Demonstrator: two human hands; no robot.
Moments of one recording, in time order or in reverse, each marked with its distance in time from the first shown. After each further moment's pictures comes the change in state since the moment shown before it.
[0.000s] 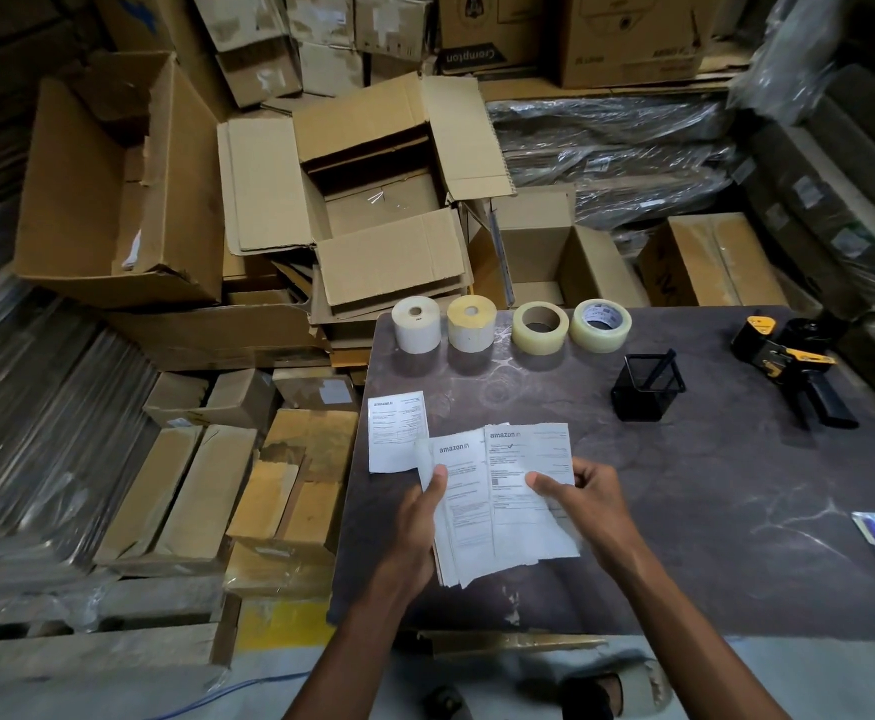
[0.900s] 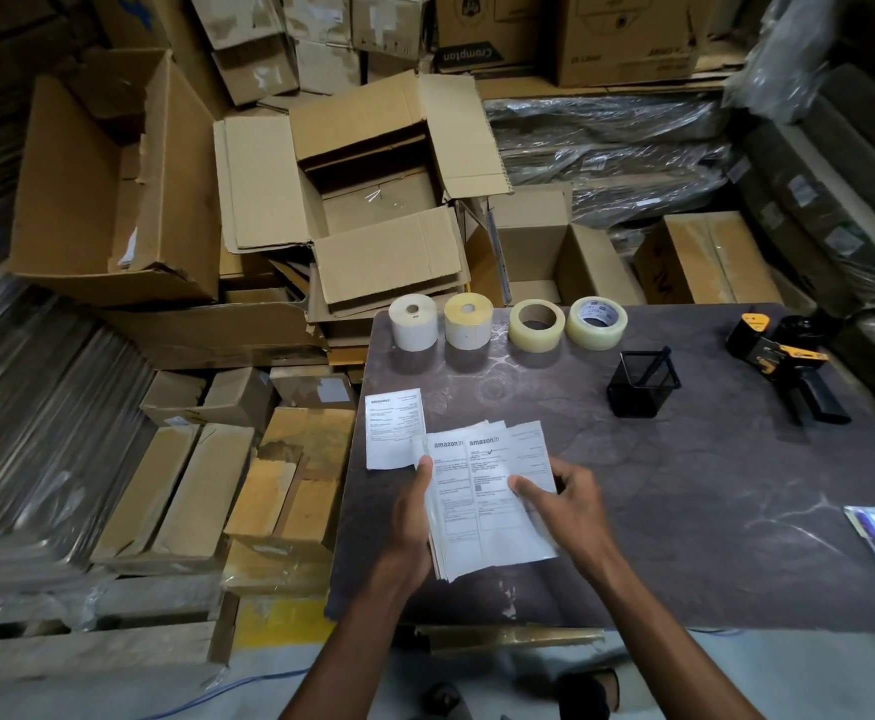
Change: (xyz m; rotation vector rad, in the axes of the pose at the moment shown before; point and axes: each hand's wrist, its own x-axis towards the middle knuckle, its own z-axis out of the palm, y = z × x) left_hand 0.000 -0.002 0.003 -0.055 0.052 0.003; right_hand -0.008 0.013 0.017 -0.081 0.012 -0.096
